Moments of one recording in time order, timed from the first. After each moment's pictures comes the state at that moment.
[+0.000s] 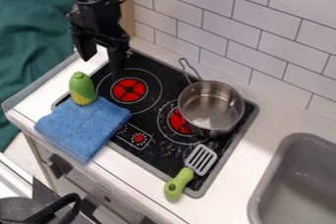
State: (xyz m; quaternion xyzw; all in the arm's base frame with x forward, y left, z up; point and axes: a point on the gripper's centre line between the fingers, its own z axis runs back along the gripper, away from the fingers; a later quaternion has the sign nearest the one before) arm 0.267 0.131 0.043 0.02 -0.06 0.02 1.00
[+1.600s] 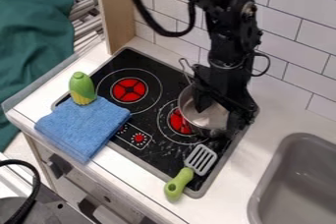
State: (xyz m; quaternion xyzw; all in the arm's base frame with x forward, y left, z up) arm 0.297 -0.046 0.005 -0.01 -0.05 -0.13 0.99
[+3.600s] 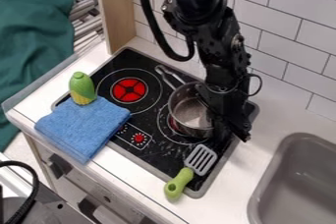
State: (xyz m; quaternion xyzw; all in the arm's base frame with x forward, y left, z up) arm 0.302 -0.054 -0.034 -0.04 -0.09 -0.16 0.98
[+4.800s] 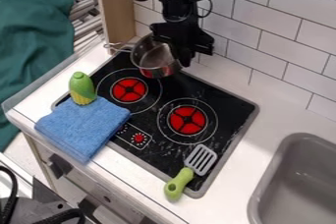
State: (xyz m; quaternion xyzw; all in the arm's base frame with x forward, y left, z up) arm 0.373 0.084 0.004 0.00 -0.17 0.10 0.98
